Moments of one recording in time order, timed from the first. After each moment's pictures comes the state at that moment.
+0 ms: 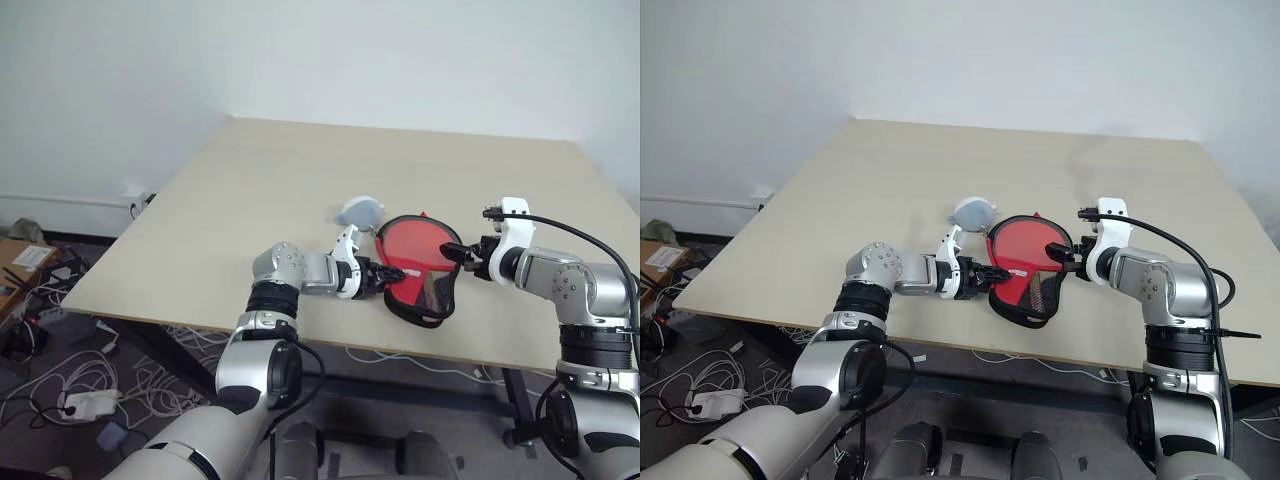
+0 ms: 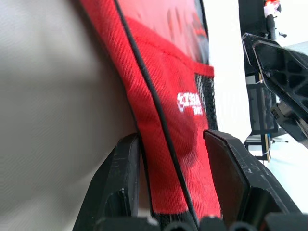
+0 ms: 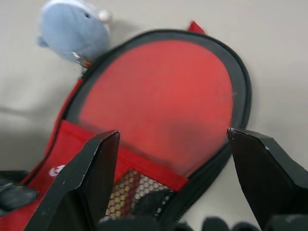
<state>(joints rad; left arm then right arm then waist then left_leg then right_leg) -0.94 -0.06 0.34 0.72 -0.53 1.29 -0.30 -0.59 -0.46 -0.21 0.04 0.45 1.16 0.32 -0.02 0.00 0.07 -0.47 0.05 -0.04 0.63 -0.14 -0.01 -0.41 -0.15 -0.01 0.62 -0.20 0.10</state>
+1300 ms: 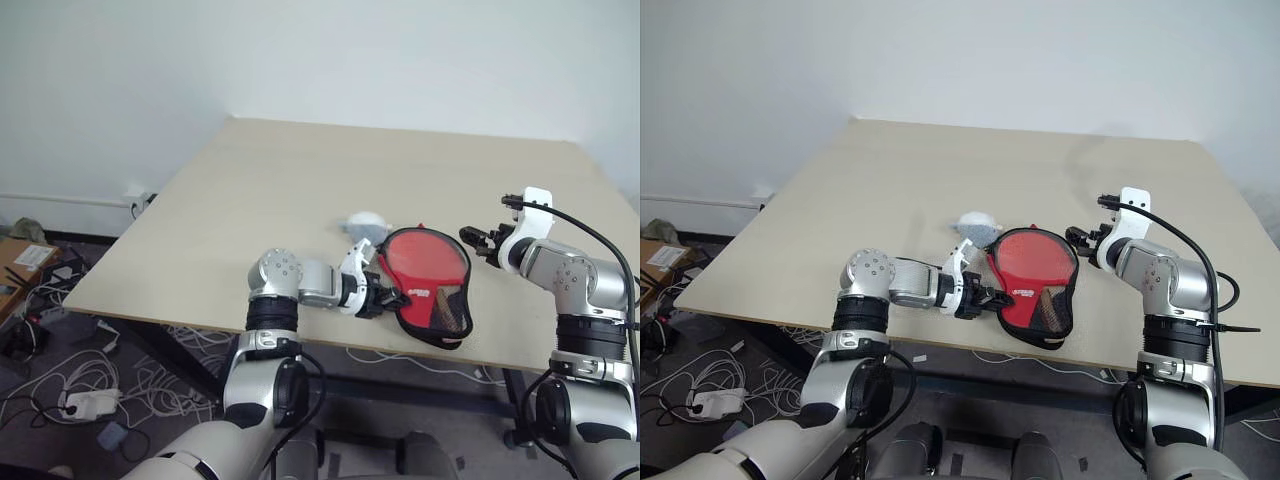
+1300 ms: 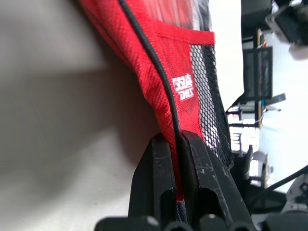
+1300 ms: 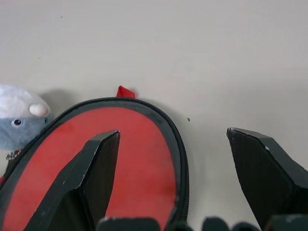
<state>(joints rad) -0.84 -0.14 0.34 0.47 -0.74 1.60 -0.05 -0.64 -0.42 -0.29 0.16 0.40 1.05 0.19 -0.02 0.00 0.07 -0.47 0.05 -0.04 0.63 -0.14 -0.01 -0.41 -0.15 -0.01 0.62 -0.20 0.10</state>
